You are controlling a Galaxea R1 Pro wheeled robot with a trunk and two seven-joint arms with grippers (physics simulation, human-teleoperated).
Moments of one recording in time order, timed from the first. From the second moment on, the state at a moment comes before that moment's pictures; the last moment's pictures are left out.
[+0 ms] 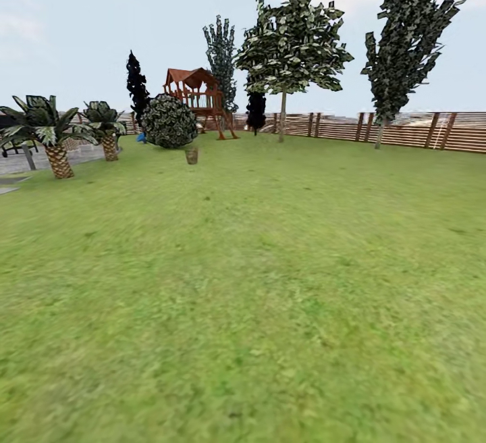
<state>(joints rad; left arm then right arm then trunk) 0.02 0.07 0.00 -0.02 0.00 0.00 0.00 -0.07 -0.05 0.00 0.03 0.00 -0.01 -0.01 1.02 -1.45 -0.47</state>
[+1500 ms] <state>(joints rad) 0.02 0.07 0.00 -0.02 0.00 0.00 0.00 -0.07 -0.05 0.00 0.03 0.00 -0.01 -0.01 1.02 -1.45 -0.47</state>
